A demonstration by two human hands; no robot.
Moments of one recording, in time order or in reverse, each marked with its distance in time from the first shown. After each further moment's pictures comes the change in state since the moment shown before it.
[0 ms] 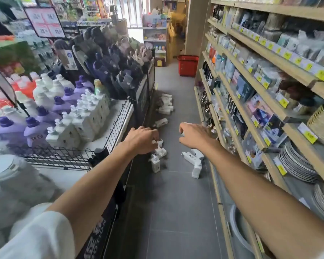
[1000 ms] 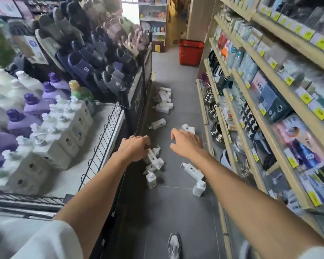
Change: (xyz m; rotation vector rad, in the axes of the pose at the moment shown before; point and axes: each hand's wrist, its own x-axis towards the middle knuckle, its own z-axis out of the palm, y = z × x) left_hand 0.322 -0.150 0.070 -0.162 -0.141 -0.128; right_hand 0.331 0.041 0.058 0.056 -0.036 -0.008
